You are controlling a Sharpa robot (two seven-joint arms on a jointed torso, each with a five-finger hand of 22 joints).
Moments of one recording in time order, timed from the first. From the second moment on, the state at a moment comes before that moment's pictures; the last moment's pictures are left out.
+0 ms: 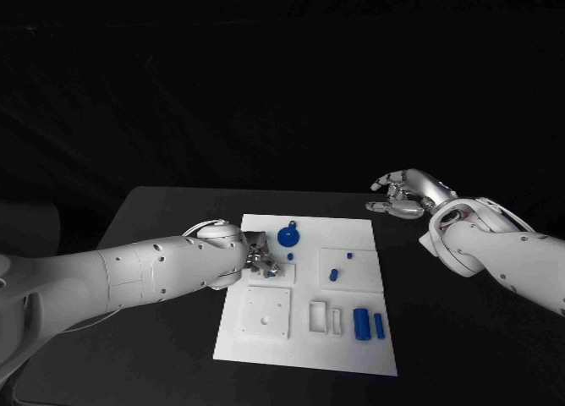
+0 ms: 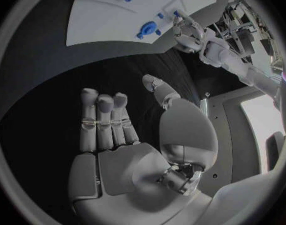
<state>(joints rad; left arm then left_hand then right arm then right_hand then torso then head) 1.24 -0.60 -0.18 1.21 -1.23 -0.02 -0.45 0.75 -0.27 0.74 -0.02 0.05 1.17 -0.01 0.43 0.76 1.37 -0.11 1.05 0.72 1.24 -0.20 1.36 0.72 0.12 0.99 -0.15 1.19 1.25 1.26 -0.66 -0.03 1.17 -1.20 -0.49 0.04 0.94 -0.22 0.46 -0.21 0.50 0.80 0.16 0.25 0.43 1.06 0.06 1.10 0.91 1.11 -0.05 1.12 1.08 0.19 1.07 0.00 0.93 1.27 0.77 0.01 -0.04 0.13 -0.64</state>
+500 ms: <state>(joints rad) 1.24 -0.61 -0.18 1.22 -1.18 -0.02 -0.45 0.83 -0.14 0.72 -0.16 0.05 1.17 0.00 0.42 0.78 1.36 -0.11 1.04 0.74 1.23 -0.20 1.36 0.73 0.11 0.98 -0.15 1.19 1.26 1.26 -0.66 -0.03 1.17 -1.20 -0.48 0.04 0.94 -0.22 0.46 -0.21 0.50 0.80 0.16 0.25 0.43 1.06 0.06 1.10 0.91 1.11 -0.05 1.12 1.08 0.19 1.07 0.00 0.93 1.27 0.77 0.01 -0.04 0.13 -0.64</state>
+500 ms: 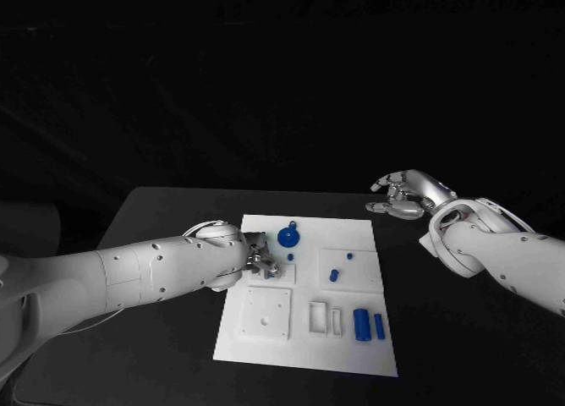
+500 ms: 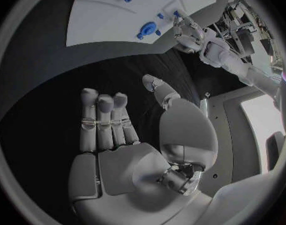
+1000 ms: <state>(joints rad) 1.24 -0.63 -0.18 1.24 -1.13 -0.03 -0.45 0.83 -0.13 0.72 -0.19 0.05 1.17 0.00 0.41 0.78 1.36 -0.11 1.03 0.74 1.23 -0.20 1.36 0.73 0.11 0.98 -0.15 1.19 1.26 1.26 -0.66 -0.03 1.17 -1.20 -0.48 0.04 0.94 -0.22 0.46 -0.21 0.50 0.80 0.16 0.25 0.43 1.06 0.06 1.10 0.91 1.11 -0.05 1.12 1.08 0.19 1.07 0.00 0.93 1.27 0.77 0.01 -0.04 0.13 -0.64</state>
